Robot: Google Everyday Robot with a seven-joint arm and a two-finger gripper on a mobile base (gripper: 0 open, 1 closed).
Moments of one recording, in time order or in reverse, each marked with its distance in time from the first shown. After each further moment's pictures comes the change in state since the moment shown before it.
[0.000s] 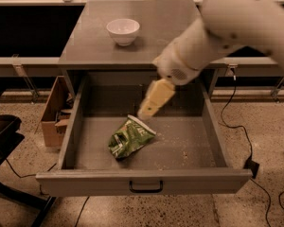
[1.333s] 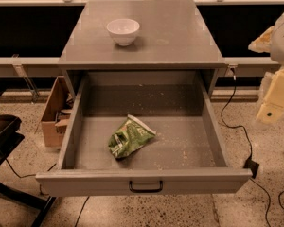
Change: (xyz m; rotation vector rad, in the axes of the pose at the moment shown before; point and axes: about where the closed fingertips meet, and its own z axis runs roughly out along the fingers) arm 0.111 0.041 -0.203 0.103 0.396 0.003
